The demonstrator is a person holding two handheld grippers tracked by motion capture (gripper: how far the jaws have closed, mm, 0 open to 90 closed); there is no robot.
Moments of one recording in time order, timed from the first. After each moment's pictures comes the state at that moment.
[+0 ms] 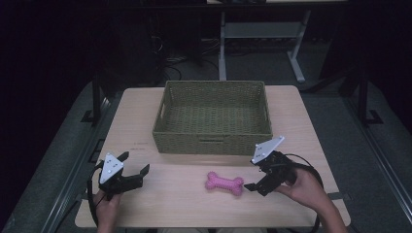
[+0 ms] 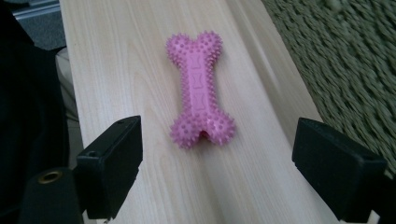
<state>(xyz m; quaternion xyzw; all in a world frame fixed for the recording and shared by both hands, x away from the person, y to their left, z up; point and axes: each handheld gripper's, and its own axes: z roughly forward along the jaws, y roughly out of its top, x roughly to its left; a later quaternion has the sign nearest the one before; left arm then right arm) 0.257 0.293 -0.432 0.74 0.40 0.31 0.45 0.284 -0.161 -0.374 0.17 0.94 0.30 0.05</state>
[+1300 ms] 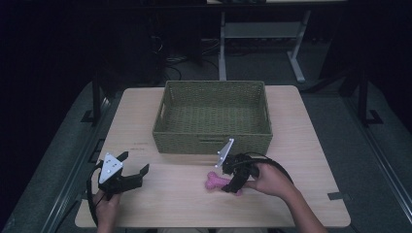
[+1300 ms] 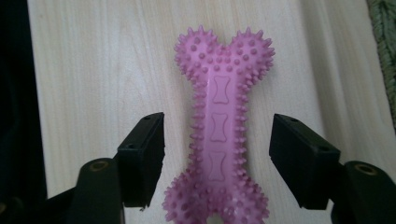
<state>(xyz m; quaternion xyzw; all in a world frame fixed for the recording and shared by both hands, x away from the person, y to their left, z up) 0.257 0.293 -0.431 0.74 0.40 0.31 0.45 0.317 -0.076 -0.419 0.10 0.98 0.19 -0.01</state>
